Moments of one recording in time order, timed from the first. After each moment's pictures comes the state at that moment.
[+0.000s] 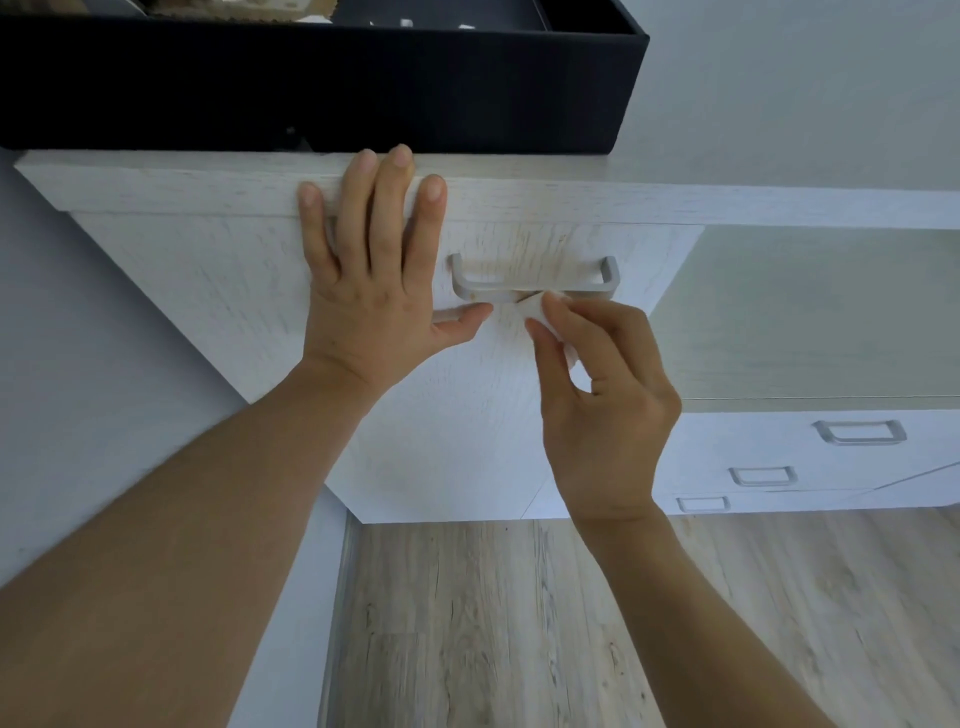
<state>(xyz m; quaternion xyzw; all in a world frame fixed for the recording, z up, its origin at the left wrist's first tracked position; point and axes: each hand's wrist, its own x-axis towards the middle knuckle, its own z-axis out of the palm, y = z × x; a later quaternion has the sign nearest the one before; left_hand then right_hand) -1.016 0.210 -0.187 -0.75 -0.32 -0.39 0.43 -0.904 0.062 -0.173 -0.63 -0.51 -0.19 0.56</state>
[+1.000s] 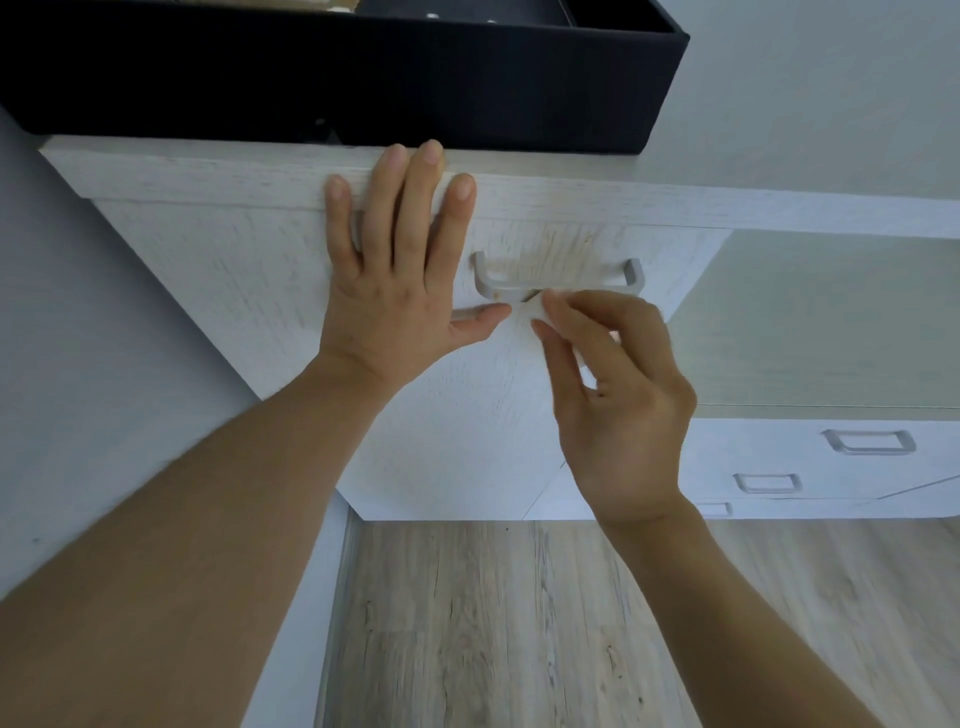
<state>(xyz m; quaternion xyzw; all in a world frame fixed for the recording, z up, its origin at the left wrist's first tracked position) -1.017 0.214 -0.192 -0.76 -0.29 -0.41 0.41 -0.901 0.065 -0.168 -0.59 -0.57 -0.23 0.52</state>
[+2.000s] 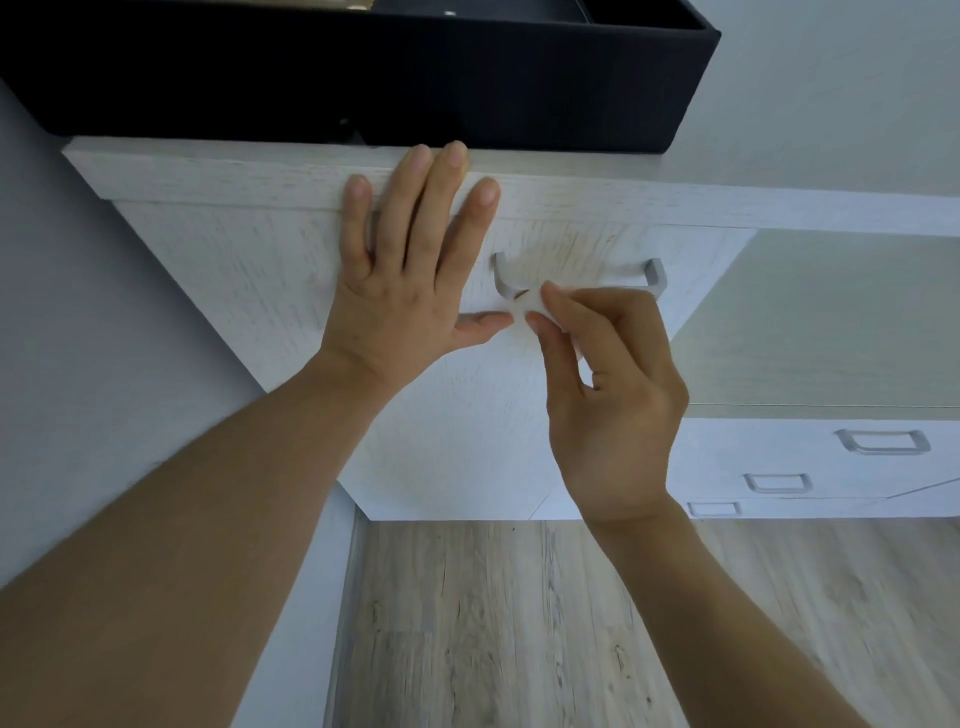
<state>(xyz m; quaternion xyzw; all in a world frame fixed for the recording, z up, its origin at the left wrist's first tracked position) -1.028 0.212 -0.184 -0.77 -0.26 -0.37 0.45 -0.917 0.071 -0.168 -0.60 -0.55 -0.20 0.54</state>
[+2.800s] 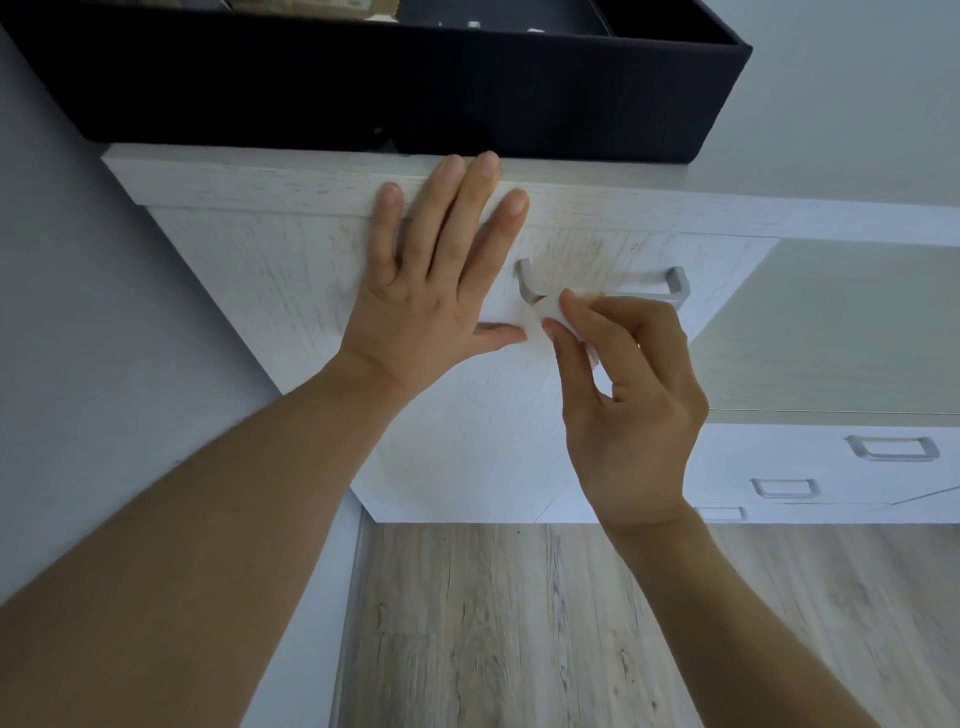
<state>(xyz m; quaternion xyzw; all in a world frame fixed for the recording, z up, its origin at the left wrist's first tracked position) -1.030 0.213 -0.185 -0.78 -0.26 -0.36 0.44 -0.922 0.074 -0.170 -0.60 -0.56 -0.22 0.53</state>
